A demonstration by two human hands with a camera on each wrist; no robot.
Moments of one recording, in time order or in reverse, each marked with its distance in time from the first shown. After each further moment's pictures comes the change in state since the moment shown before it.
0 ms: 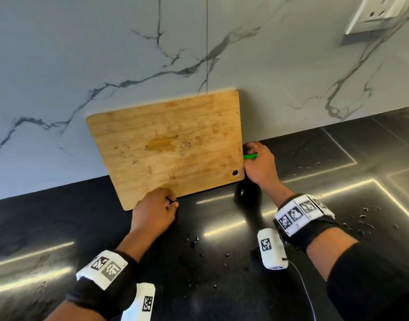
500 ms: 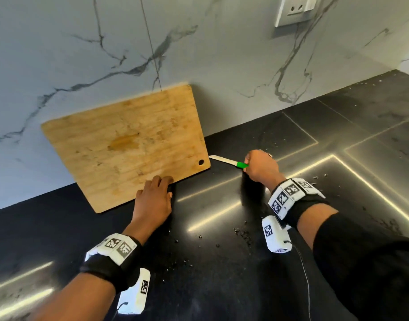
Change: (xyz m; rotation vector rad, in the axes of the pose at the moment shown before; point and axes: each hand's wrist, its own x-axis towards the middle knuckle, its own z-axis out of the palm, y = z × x) left_hand 0.007 0.039 0.040 0.214 0.023 0.331; right_hand -0.033 0.052 -0.079 -0.639 -0.138 0.163
